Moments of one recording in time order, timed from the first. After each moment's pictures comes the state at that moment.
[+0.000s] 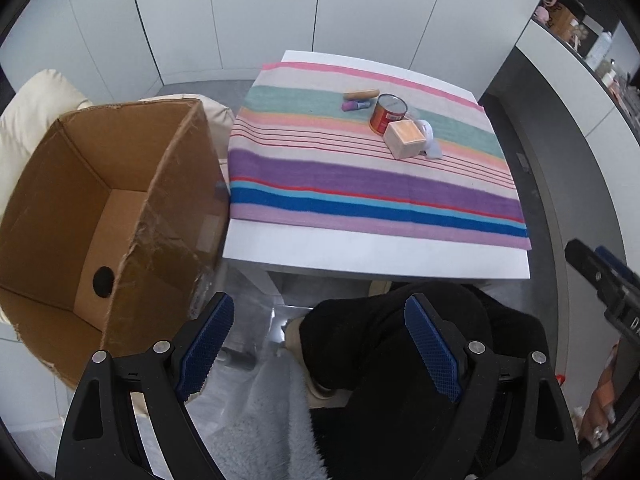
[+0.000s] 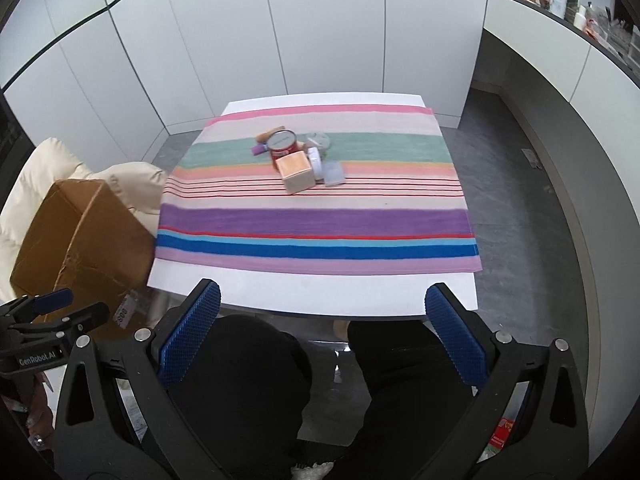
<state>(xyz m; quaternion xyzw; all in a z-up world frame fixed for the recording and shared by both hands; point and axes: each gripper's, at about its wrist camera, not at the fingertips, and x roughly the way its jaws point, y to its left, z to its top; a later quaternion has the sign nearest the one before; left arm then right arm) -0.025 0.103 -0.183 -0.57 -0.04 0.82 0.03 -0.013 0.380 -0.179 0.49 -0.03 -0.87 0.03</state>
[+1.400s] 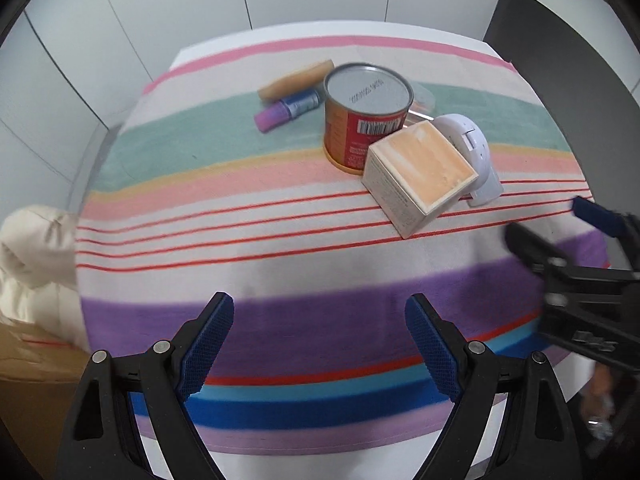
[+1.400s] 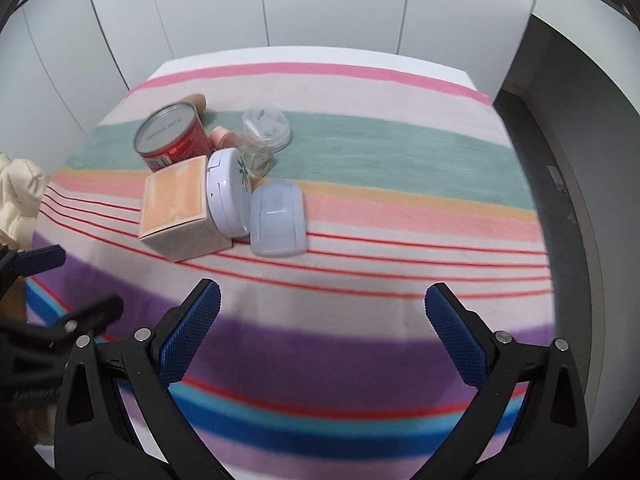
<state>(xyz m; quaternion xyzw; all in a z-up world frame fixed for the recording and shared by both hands) -0.244 0.216 -0.353 -0.58 0.06 0.81 0.07 -0.242 0.395 -0.371 0.51 0.03 -0.86 0.04</state>
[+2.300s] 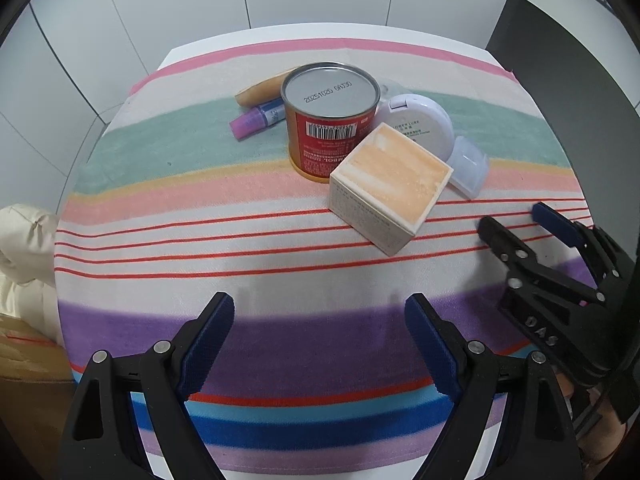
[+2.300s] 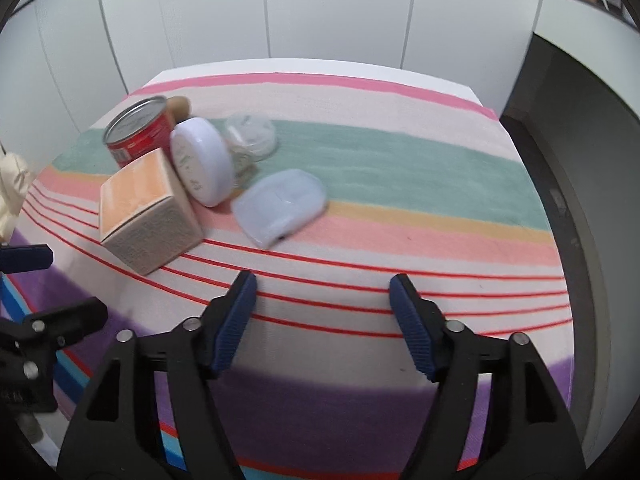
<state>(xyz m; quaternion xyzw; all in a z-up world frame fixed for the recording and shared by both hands) -0.254 0.234 -0.359 -0.58 0.04 0.81 0.07 -0.243 0.411 -0.394 0.46 0.02 -0.88 0.05</state>
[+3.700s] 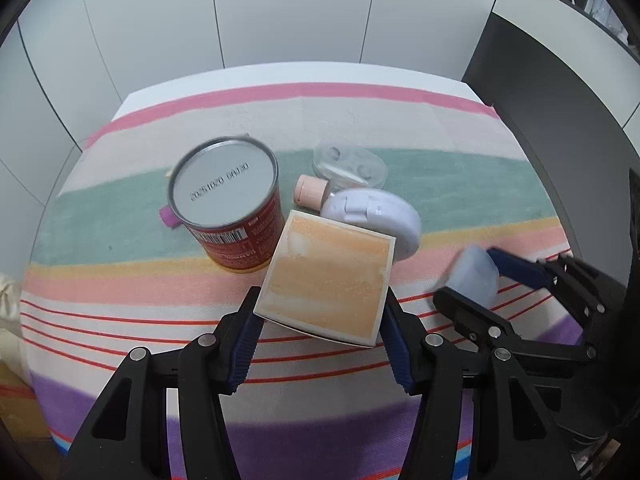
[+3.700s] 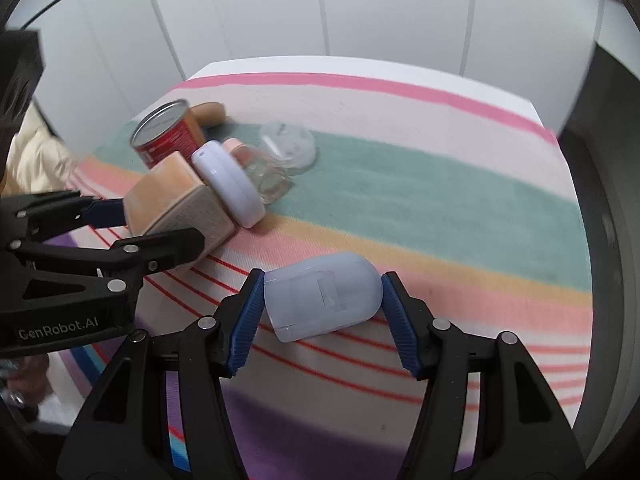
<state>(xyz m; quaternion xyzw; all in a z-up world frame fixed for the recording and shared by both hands) -0.300 0.274 -0.354 -0.53 0.03 0.84 0.11 -0.287 0.417 -0.396 0.48 0.02 -0.86 0.16</state>
